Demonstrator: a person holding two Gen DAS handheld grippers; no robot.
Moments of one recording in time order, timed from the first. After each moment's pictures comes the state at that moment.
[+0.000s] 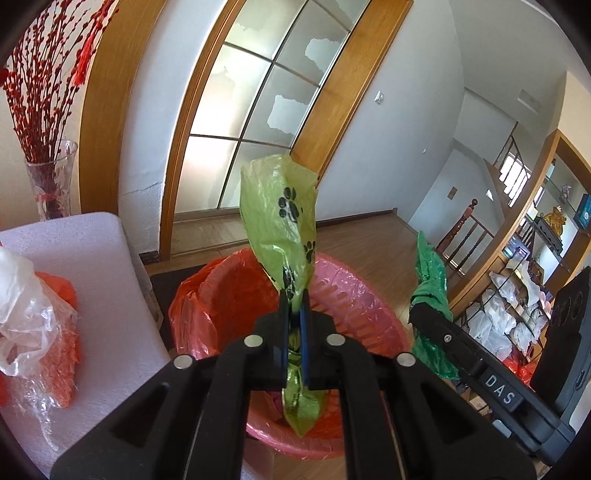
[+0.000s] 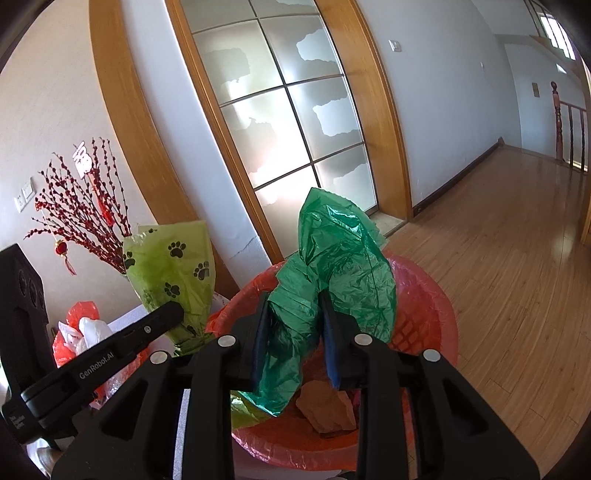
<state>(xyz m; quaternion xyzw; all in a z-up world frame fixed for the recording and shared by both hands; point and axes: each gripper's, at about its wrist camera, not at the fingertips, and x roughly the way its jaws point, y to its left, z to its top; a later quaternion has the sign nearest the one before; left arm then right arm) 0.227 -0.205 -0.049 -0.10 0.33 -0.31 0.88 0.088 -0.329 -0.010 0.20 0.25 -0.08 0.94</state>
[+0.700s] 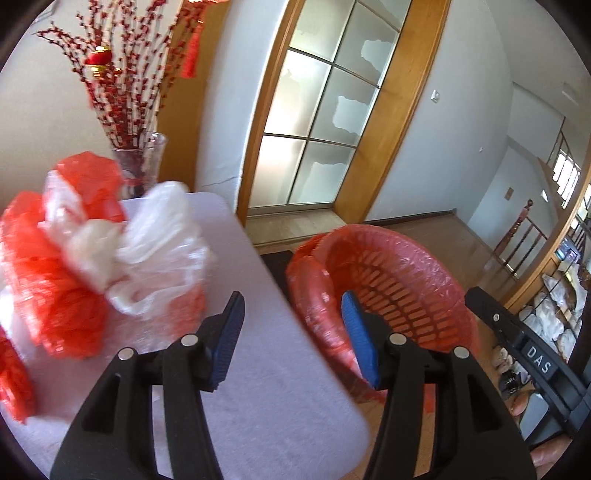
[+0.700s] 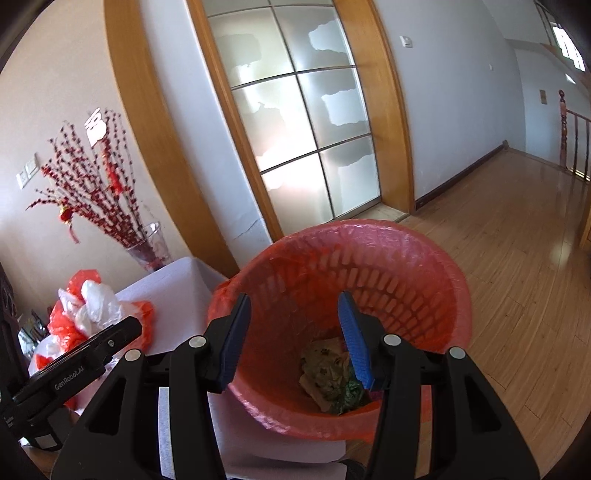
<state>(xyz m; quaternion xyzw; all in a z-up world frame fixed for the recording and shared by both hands) 0.182 -0.120 -0.056 -0.06 0.34 -0.19 0.92 0.079 -0.291 -0.014 0.17 0.27 -0.07 0.94</state>
